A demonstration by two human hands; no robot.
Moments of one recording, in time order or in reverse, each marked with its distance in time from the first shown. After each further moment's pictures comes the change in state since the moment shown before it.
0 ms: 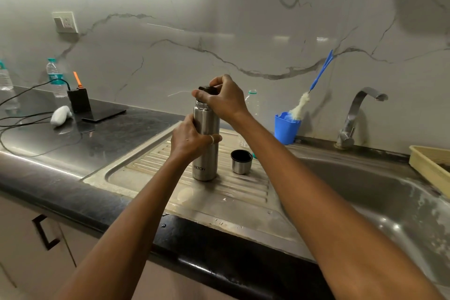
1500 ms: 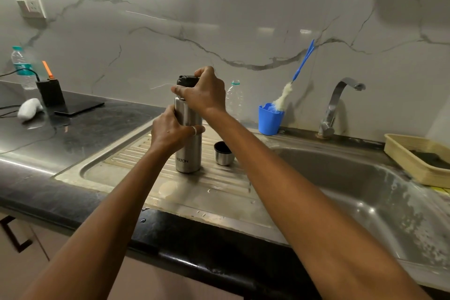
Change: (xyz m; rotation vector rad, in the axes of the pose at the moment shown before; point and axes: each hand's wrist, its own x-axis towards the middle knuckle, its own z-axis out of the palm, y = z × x) left_hand -0.003 0.006 0.000 -0.011 -0.010 -0.022; right_hand -0.013 -0.005 0.008 -0.125 0.093 0.046
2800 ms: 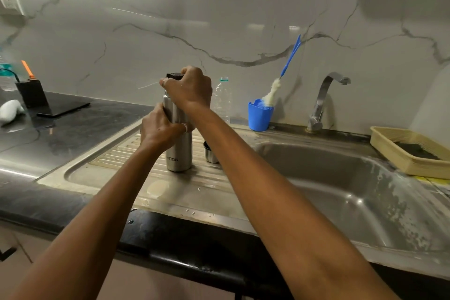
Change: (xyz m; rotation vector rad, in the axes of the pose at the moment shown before) left_hand -0.012 0.013 -0.002 0.018 -0.011 -0.016; right_hand -0.004 -0.010 -0.002 0.005 0.051 0.066
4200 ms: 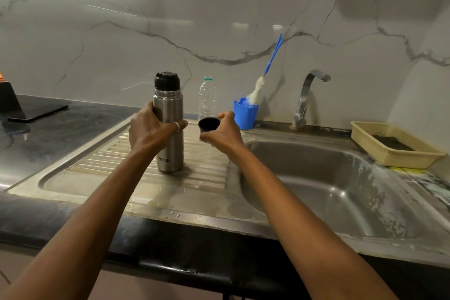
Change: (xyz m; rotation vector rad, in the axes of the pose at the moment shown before) left_hand -0.001 0.002 0.017 -0.045 0.068 0.086; right_hand -0.031 0.137 -0.054 0.012 -0.163 0.226
